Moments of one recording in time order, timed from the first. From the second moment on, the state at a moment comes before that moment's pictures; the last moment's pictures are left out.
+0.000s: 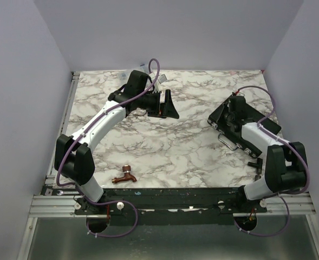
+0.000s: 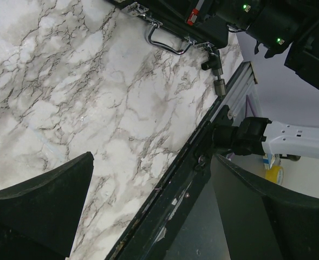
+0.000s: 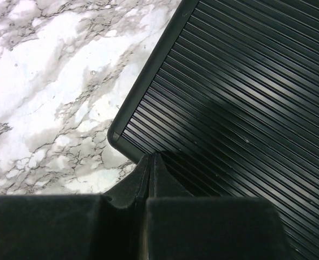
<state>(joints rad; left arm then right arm) -0.49 1.64 1.46 -0.52 0.71 -0.45 0.14 1.50 0.84 -0.06 0.04 0.44</state>
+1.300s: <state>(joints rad) -0.50 1.64 1.46 -0.53 0.71 -0.45 0.30 1.39 0.72 -0.27 0.09 0.55</state>
